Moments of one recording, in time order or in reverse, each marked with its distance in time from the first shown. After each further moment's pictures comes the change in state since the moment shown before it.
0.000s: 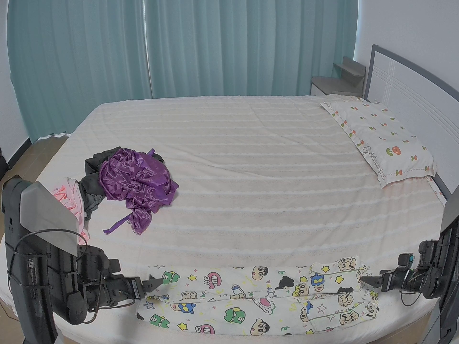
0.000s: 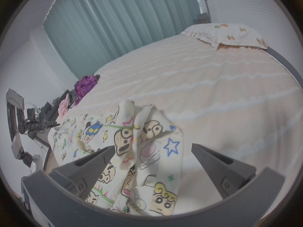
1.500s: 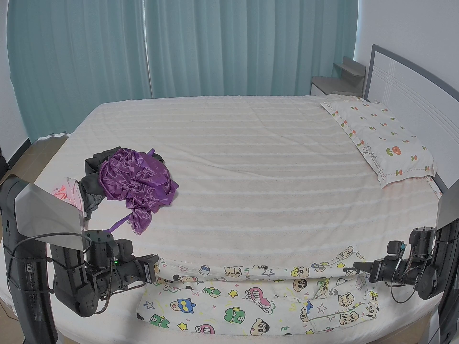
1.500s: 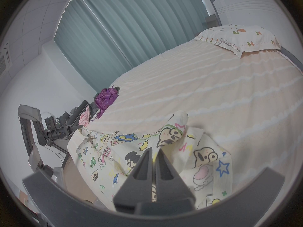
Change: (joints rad) left arm -0.079 -0.014 -0.152 0.000 0.089 0.249; right arm 0.274 -0.153 -0.008 0.000 -0.033 0.276
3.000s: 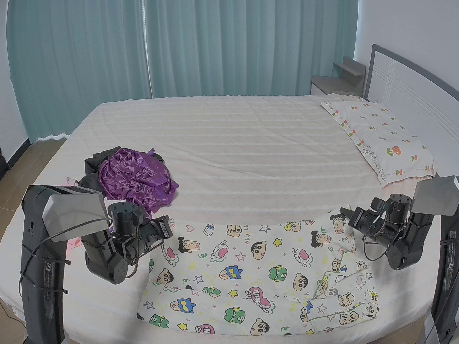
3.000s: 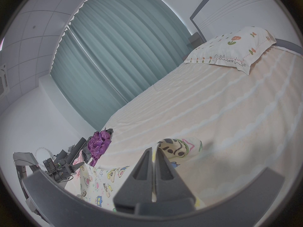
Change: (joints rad) left arm 0.004 0.154 -0.512 0.154 0.127 -0.212; right arm 0.096 0.149 -0.550 0.002 -0.197 0.402
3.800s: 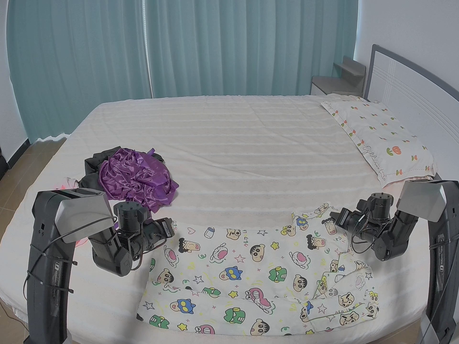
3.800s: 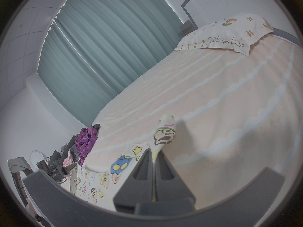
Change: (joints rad) left arm 0.026 0.097 -0.187 0.143 -0.075 -0.043; right arm 0.028 0.118 -0.266 0.250 -0.069 0.006
